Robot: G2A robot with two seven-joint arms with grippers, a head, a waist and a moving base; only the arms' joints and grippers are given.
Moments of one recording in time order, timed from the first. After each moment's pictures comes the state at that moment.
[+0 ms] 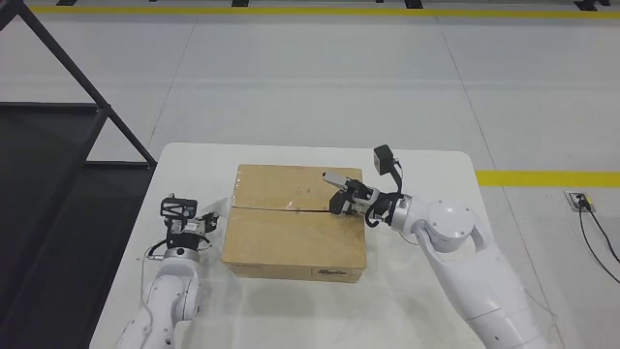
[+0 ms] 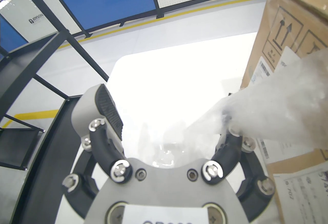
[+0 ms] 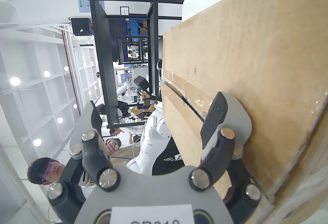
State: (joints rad) left arm 1.05 -1.19 -1.29 -1.25 1.38 0.24 0.14; right arm -0.69 -1.31 1.14 -1.26 0.23 0.06 0.82
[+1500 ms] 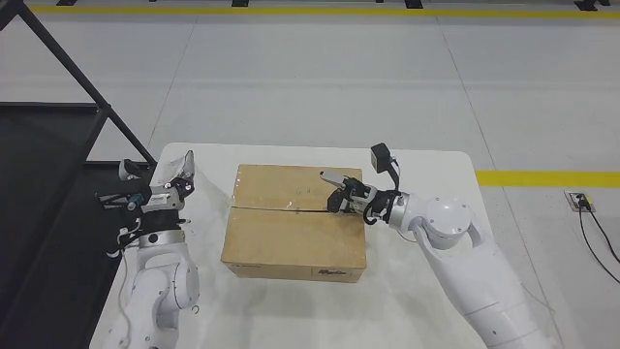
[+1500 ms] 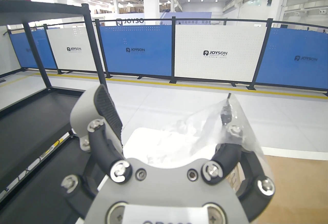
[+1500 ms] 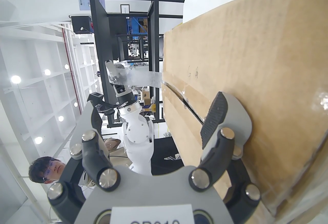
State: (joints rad) left arm 1.13 -1.23 -1.42 -1.67 1.28 0.35 0.25; right arm -0.66 -1.31 1.11 -1.22 0.25 0.04 0.83
